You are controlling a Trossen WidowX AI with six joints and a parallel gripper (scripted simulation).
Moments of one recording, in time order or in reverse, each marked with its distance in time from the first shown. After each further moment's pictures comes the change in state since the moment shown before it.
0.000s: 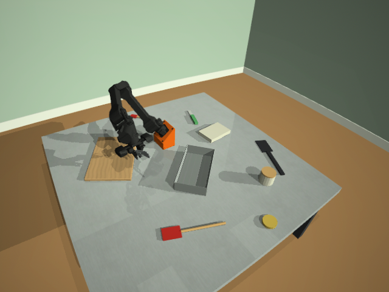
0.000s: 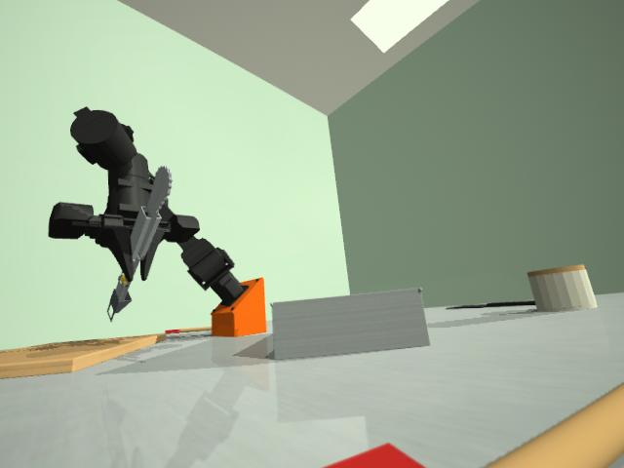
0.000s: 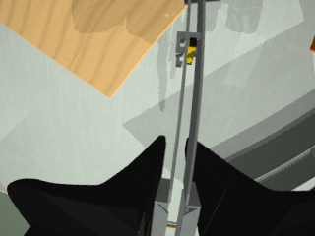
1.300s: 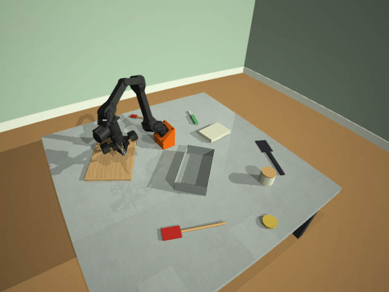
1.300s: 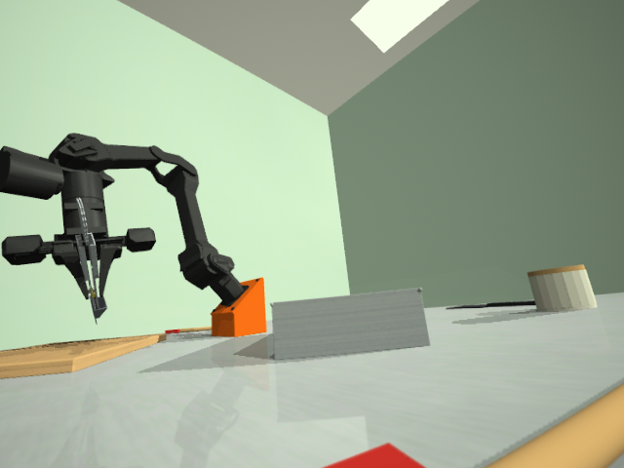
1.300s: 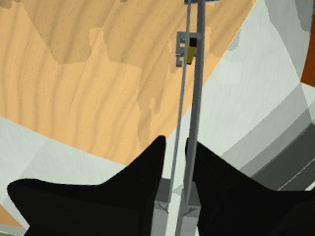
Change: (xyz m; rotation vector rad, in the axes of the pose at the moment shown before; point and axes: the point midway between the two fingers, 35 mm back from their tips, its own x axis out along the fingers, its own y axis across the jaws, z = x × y) arm -0.004 0.036 0.088 0.199 -0.073 -0.059
